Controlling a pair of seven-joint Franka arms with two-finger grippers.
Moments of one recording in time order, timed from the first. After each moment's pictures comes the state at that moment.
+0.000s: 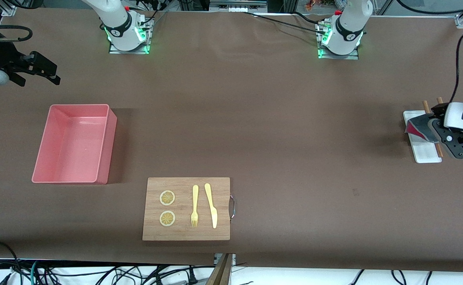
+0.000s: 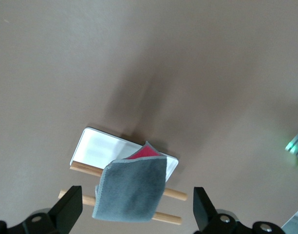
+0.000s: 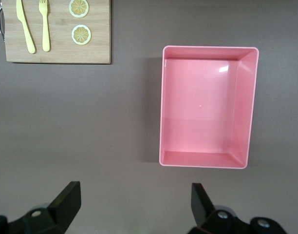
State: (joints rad) left arm 0.22 0.35 -0.02 -1.59 0.24 1.66 1.23; right arm 0.21 -0.08 -0.15 -1.63 0.03 1.56 0.03
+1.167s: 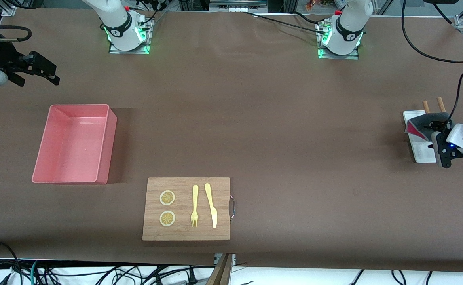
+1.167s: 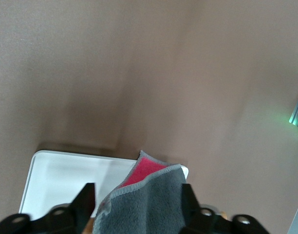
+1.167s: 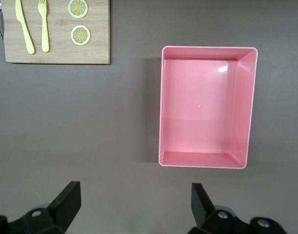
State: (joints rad) left arm 0.37 0.63 -0.02 -1.50 0.15 1.66 1.52; right arm 0.21 -0.08 -0.15 -1.63 0.03 1.56 0.03
